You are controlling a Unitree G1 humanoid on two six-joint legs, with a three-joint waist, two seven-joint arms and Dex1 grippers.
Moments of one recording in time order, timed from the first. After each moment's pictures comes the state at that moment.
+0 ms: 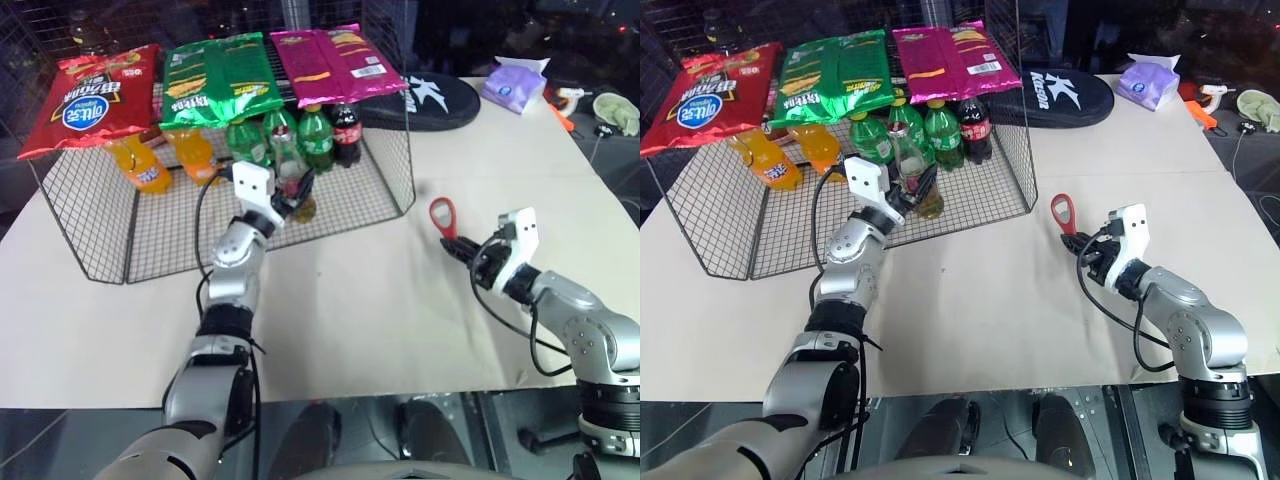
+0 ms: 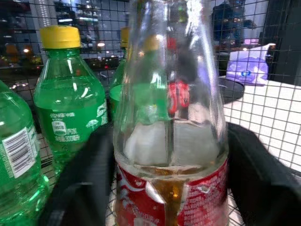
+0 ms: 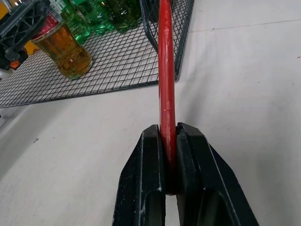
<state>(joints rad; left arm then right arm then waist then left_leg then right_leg) -0.66 0.24 0.13 0.61 -0.22 -0.29 -0.51 -0.22 -0.44 -0.16 -0.27 0.67 0.77 0.48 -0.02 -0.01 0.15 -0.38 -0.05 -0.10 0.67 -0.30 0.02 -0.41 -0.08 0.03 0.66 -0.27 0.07</state>
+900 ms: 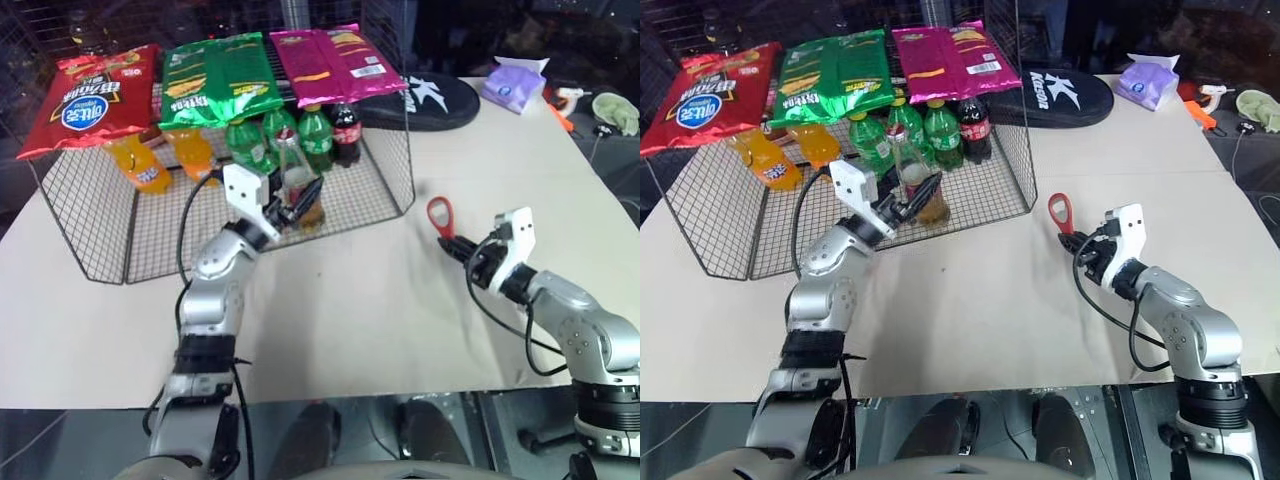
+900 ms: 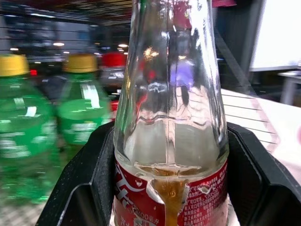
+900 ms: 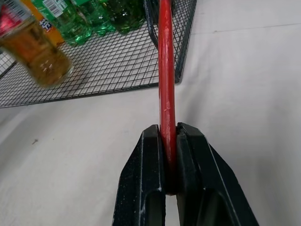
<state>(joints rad) -0.41 0.29 0.08 0.01 -0.37 0.08 -0.63 -0.22 -0.42 -0.15 -0.27 0.64 0.76 0.48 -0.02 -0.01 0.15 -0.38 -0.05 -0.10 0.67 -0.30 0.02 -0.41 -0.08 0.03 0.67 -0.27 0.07</state>
